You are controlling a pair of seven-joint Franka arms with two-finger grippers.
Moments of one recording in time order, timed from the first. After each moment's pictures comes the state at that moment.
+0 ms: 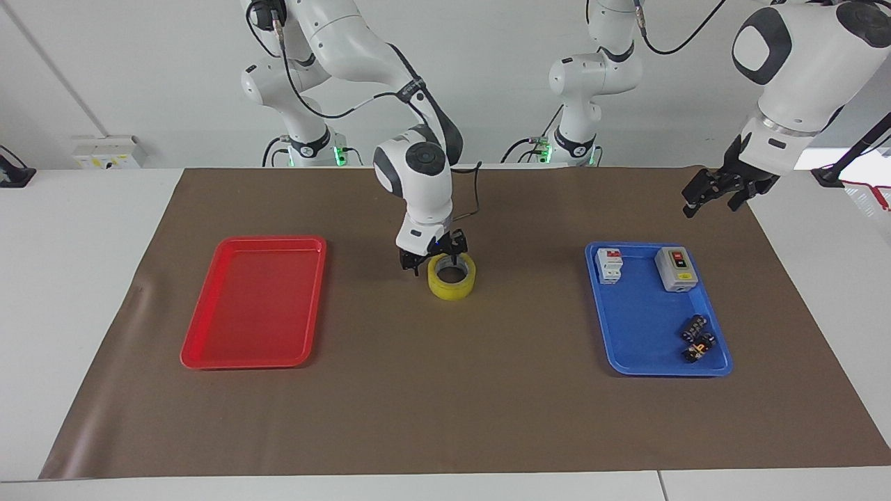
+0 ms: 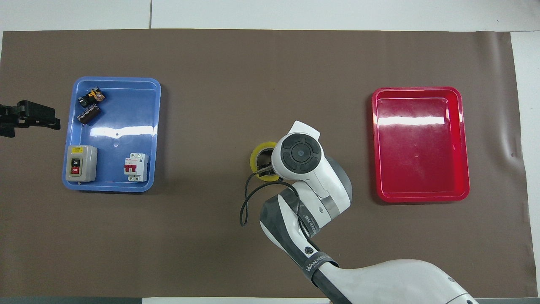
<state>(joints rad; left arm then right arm) 0.05 -0.01 -0.04 -1.68 -0.02 1.66 -0.06 0.67 0.34 -0.06 -1.95 0.05 2.34 0.30</state>
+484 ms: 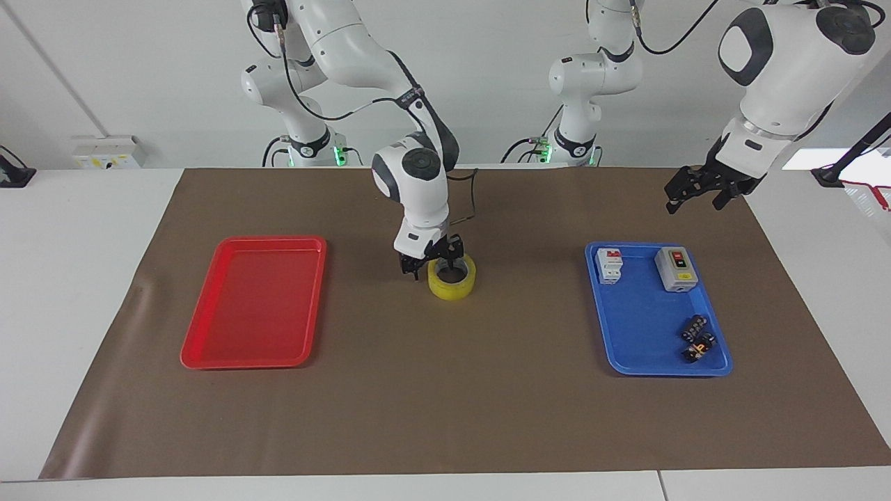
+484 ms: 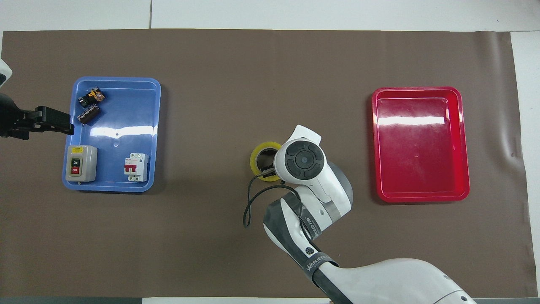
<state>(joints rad) 0.01 -0.01 -0.06 -1.69 -0.02 1.64 -0.04 0.67 0.35 -0.06 -2.00 0.05 2.42 0.30</state>
